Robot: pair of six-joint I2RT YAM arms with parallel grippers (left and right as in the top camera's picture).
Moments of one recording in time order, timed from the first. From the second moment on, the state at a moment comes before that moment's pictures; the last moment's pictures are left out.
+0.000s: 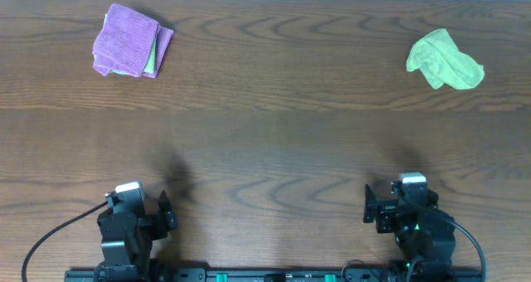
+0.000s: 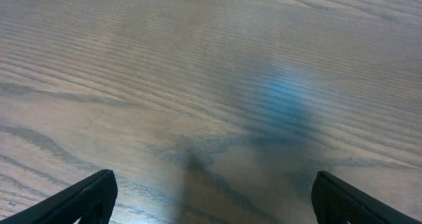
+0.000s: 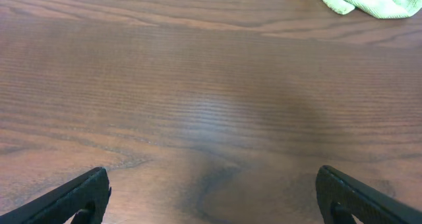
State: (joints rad) left arm 0.04 0.01 0.24 -0.90 -0.12 -0.11; right arm 0.02 0.03 0.17 -0.70 -0.03 -0.05
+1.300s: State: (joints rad) left arm 0.04 0.01 0.24 -0.90 -0.12 -0.11; right arm -0.21 1.64 1.39 -0.59 0.12 0.09
